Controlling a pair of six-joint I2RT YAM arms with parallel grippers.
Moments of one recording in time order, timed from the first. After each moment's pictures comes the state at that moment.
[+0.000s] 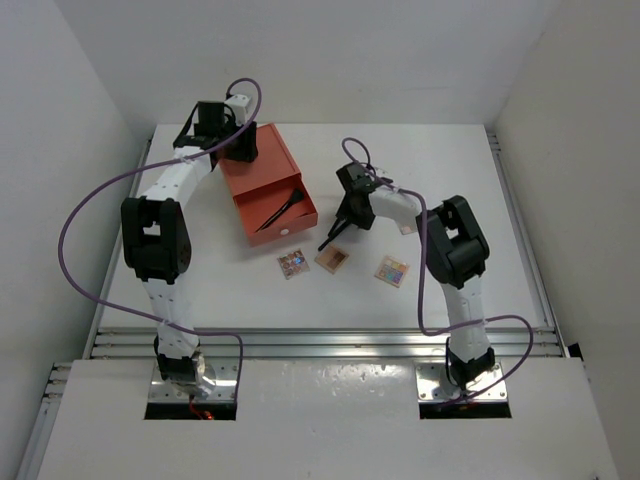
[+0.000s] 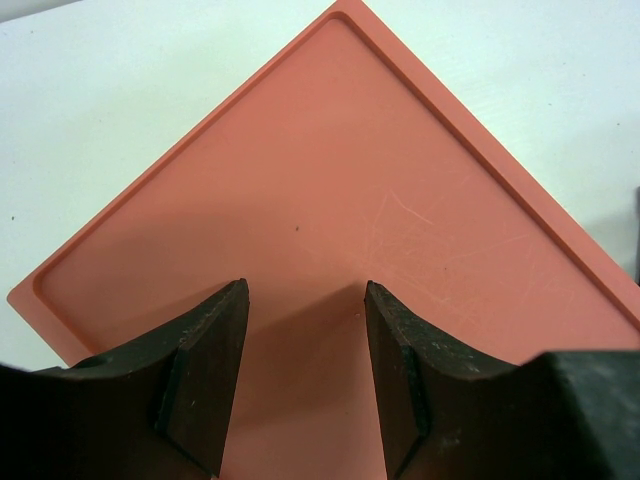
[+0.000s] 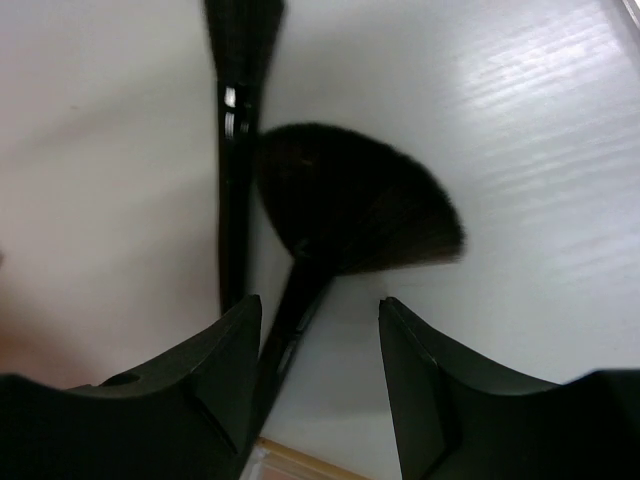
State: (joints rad) left arm -0.08 2.04 1.78 -0.33 0.22 0.09; right arm 0.49 2.15 1.50 -0.45 0.28 0.87
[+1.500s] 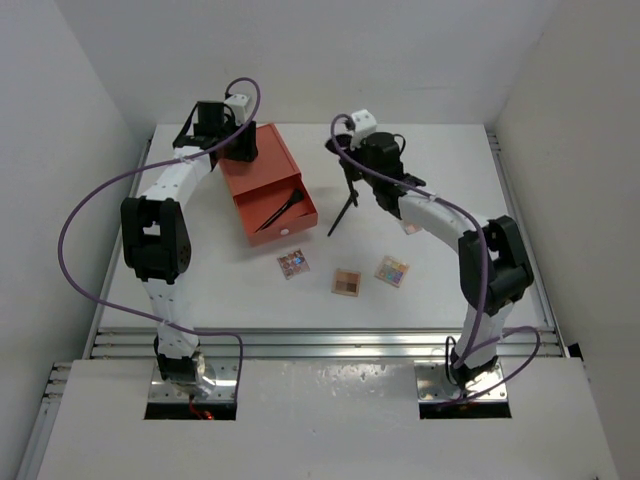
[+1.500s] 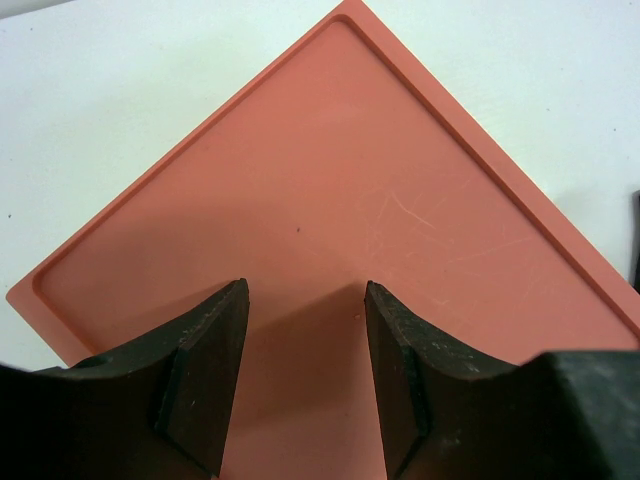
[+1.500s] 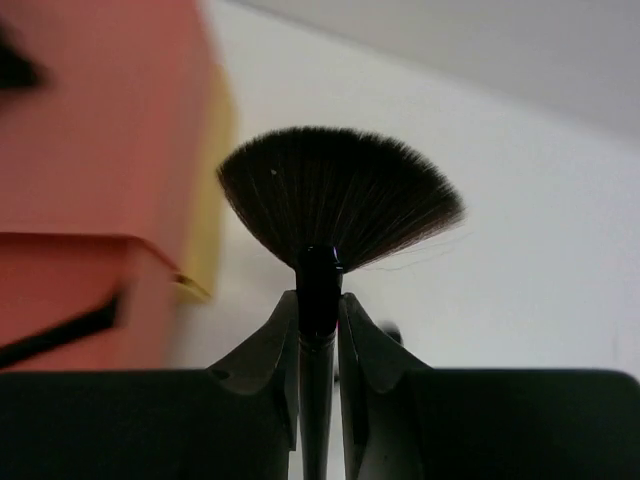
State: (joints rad) left arm -0.07 2.04 1.78 -0.33 0.22 0.07; right arm 0.44 1.85 1.31 0.17 0.07 0.05
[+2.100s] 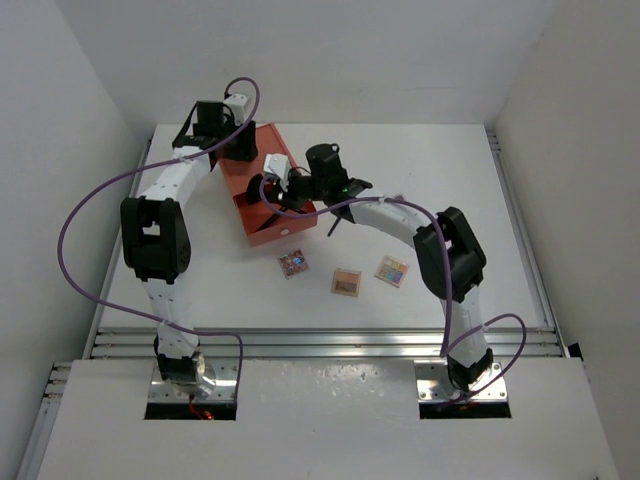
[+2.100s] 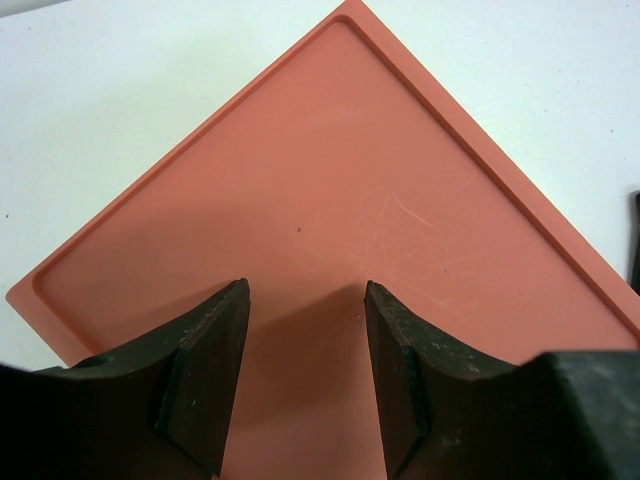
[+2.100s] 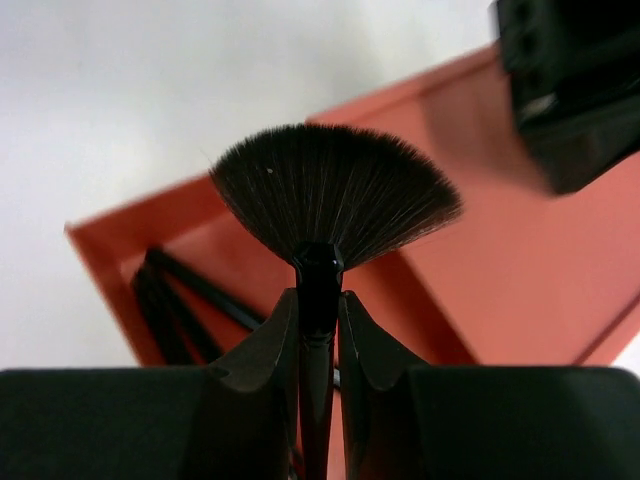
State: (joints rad) left arm -0.07 2.04 1.78 -0.32 0.22 0.07; right arm 0.67 2.08 1.58 0.14 -0.54 -0.50
